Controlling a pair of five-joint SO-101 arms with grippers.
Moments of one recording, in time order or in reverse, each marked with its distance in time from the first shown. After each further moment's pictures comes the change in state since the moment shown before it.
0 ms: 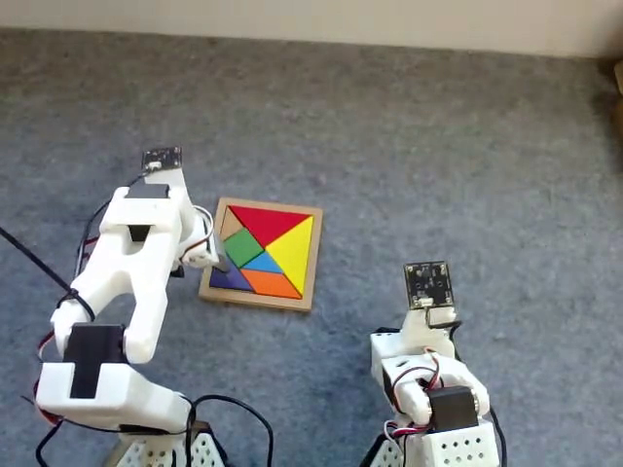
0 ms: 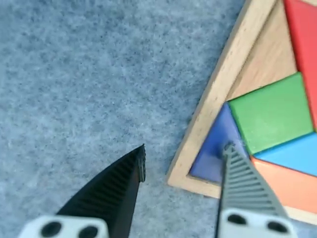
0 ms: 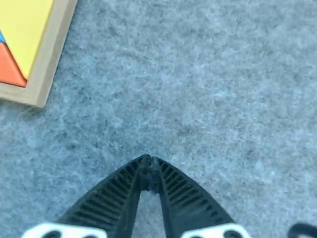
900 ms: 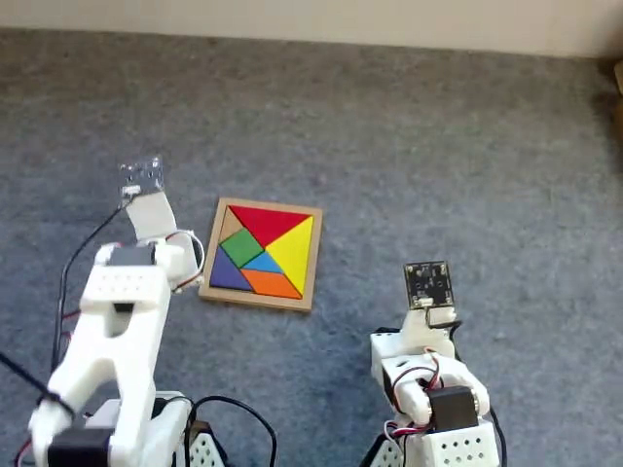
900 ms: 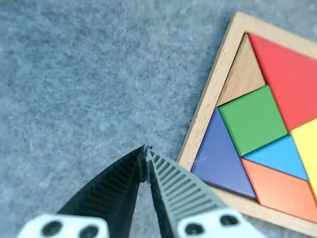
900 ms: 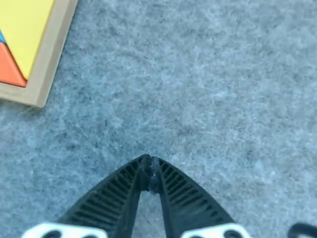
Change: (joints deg) left arm -0.8 -32.2 28.2 -20.1 0.4; right arm 0.0 0.0 0.0 0.0 0.0
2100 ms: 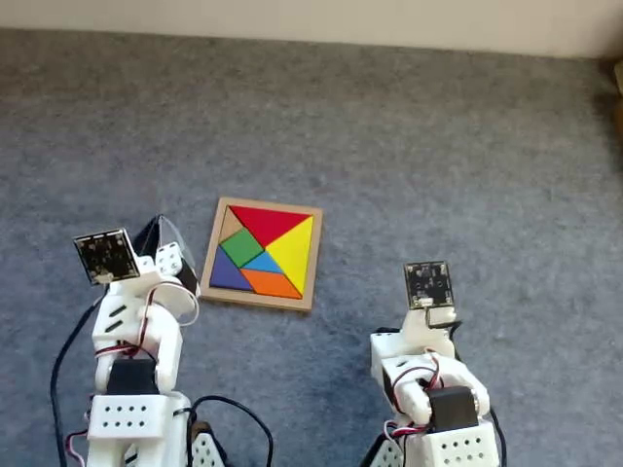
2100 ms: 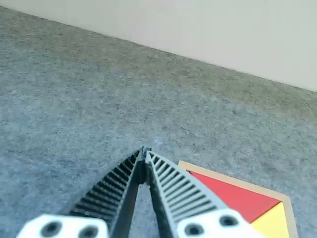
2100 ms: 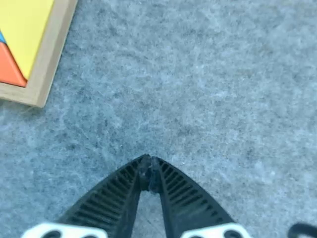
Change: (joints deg) left arm 0.0 -56.3 38.0 -28.0 -0.1; right arm 0.0 0.0 0.0 0.0 0.0
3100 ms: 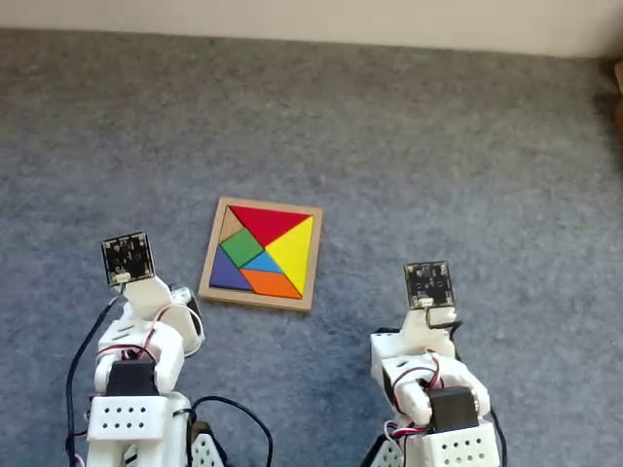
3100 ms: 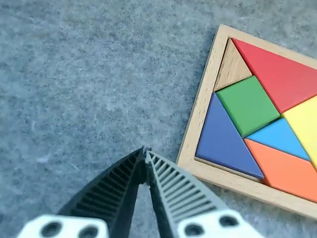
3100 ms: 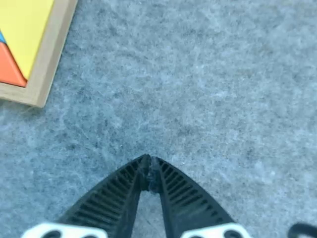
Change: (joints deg) left arm 0.1 -0.5 0.1 30.2 0.1; right arm 0.0 0.0 0.0 0.0 0.0
